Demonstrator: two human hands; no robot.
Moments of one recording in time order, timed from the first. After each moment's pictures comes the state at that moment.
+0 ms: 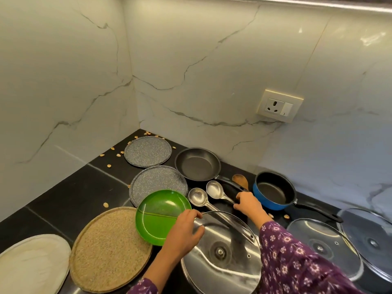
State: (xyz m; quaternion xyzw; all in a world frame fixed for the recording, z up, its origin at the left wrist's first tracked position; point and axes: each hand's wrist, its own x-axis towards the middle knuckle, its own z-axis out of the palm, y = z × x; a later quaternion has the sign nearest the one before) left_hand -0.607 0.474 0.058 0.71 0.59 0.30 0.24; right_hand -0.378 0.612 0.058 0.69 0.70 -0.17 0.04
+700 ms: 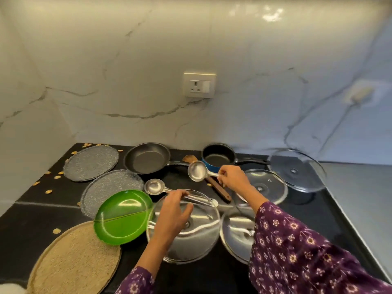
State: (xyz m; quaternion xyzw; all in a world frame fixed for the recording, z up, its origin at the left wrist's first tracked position) left_hand -0.539 0.451 0.100 0.77 0.49 0.34 0.24; right_hand -0.300 0.505 0.117 0.75 0.60 -0.20 -0.21
